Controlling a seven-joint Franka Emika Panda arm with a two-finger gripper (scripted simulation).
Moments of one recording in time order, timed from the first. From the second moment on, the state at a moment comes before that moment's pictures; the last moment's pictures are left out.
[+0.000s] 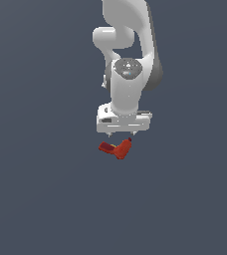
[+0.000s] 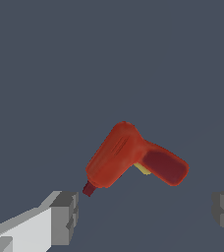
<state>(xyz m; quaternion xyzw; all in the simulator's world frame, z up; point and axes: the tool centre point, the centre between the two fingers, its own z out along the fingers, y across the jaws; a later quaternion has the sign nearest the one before) -0.012 0.034 0.167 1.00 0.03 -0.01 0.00</state>
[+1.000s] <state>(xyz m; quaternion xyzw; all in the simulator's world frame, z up) -0.005 0.039 0.159 1.00 0.04 -0.03 0.00</state>
